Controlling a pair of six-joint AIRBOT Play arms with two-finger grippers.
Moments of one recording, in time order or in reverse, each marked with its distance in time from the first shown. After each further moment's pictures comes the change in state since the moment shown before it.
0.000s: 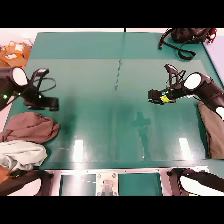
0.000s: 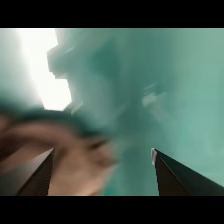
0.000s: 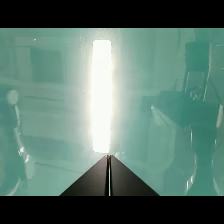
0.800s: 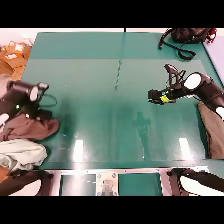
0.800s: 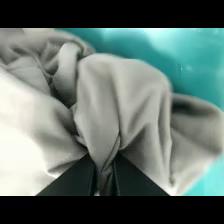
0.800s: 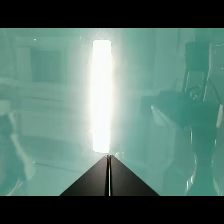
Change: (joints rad) left arm -0.095 -0.001 -0.071 0.290 0.011 -0.046; right arm 0.000 0.000 0.000 0.000 0.000 0.000
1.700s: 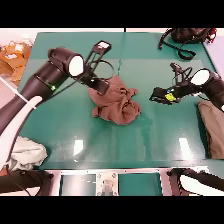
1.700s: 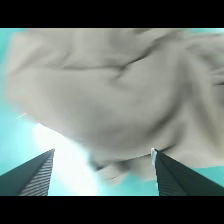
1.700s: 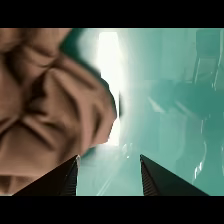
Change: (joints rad) left arm -0.392 -0.214 0.530 -0.335 0.180 0.072; right arm -0.097 -0.006 0.042 0.032 0.096 0.000
